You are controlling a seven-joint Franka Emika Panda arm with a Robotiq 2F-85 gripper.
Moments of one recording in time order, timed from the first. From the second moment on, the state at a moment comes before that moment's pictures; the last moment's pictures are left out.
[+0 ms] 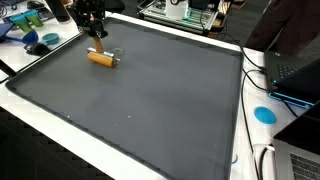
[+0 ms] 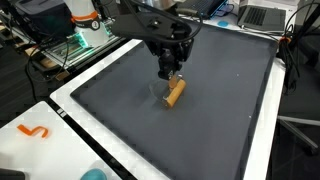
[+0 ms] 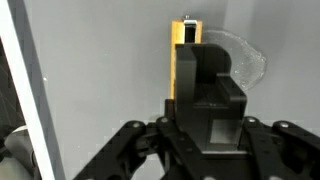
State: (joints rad) arm -0.14 0.21 -0.04 -2.12 0.19 2.47 -2.00
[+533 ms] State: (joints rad) arm -0.14 0.19 -0.03 -2.12 0.20 2.50 -2.00
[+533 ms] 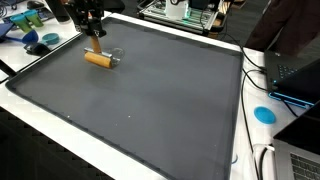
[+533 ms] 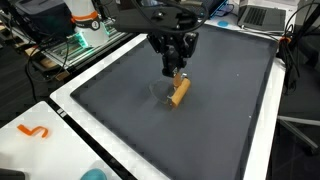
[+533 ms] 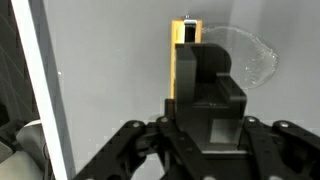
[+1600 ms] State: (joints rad) arm -0.04 -0.06 0.00 -2.12 -0.13 2.34 -1.43
